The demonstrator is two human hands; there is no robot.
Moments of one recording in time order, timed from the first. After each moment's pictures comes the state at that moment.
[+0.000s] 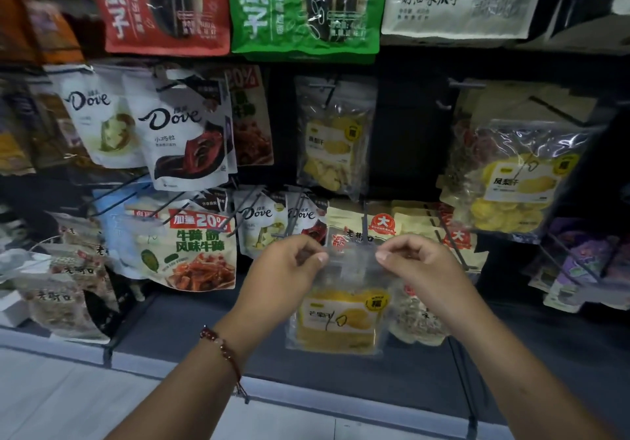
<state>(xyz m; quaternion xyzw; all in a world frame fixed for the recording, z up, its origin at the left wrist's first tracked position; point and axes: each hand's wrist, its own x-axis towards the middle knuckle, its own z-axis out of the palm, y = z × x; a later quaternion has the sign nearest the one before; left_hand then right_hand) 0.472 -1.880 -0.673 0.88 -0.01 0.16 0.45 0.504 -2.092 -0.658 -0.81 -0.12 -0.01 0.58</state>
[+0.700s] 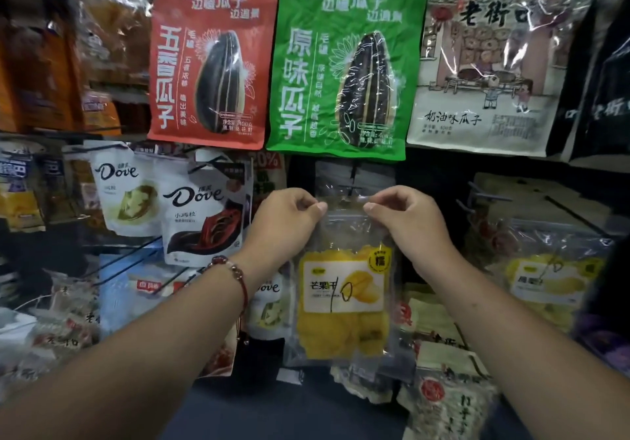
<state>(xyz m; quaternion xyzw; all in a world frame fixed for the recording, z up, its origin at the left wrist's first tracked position) 0.568 -1.832 -0.539 0.85 0.01 0.29 0.44 0.623 -2.013 -0.537 -0.77 -0.18 -0.19 0.59</state>
